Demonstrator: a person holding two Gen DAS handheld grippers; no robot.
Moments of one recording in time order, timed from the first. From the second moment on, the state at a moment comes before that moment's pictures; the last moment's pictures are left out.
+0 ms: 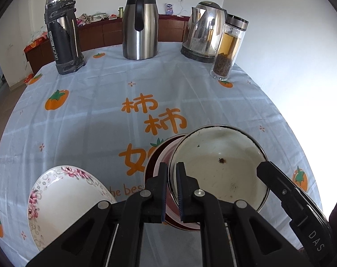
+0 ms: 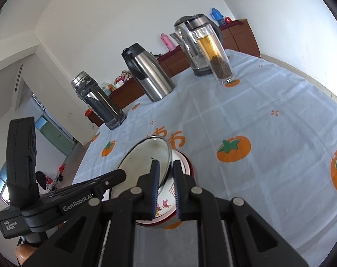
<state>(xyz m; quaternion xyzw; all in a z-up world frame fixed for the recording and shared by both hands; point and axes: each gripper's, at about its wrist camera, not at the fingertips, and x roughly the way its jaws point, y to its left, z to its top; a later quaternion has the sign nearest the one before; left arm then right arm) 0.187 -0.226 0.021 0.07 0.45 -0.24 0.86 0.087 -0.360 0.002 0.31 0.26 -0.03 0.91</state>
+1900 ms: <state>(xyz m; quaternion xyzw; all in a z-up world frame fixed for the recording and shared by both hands) 0.183 -0.215 0.021 0.06 0.39 -0.21 0.90 0.084 -0.375 -0.019 0.32 0.21 -0.03 0.93</state>
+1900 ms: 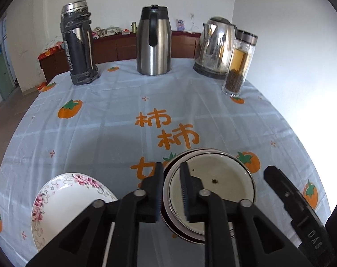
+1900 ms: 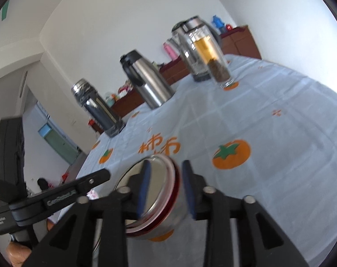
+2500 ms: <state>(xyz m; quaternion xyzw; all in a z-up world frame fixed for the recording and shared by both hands) 0.149 -0.196 0.013 0.05 0.26 -0.14 0.95 0.062 -0.385 -0.010 0.28 0.16 -0.10 0.94</state>
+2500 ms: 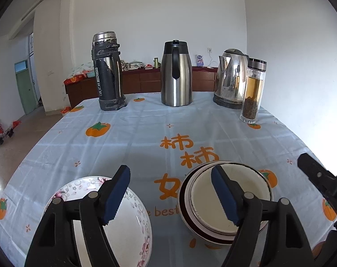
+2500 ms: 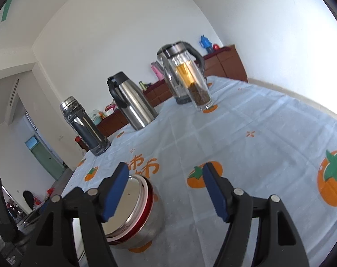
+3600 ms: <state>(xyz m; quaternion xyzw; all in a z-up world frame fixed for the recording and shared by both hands) 0.194 -0.178 0.001 -0.08 0.38 -0.27 0.88 0.083 -0.383 -0.034 0.34 0.25 -0.02 0.91</state>
